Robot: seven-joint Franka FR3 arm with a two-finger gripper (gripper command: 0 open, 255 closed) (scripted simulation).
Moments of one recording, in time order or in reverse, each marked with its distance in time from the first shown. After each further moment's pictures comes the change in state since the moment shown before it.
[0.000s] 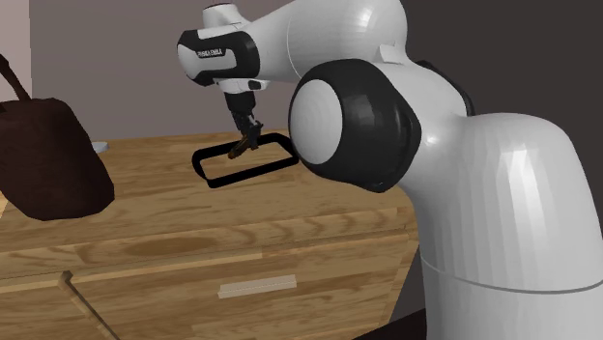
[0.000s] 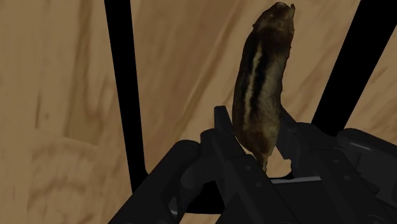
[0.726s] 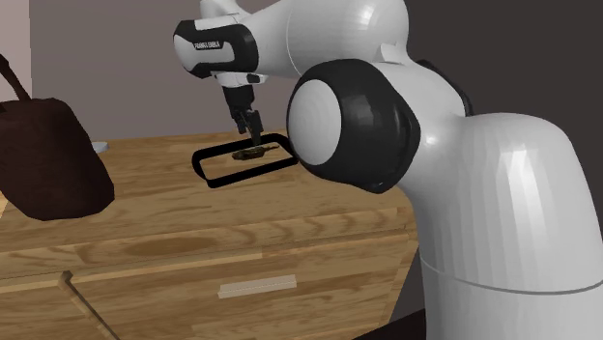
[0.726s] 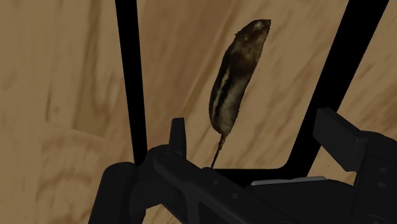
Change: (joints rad) arm 0.008 -0.001 0.001 0.040 0.001 -0.039 -0.003
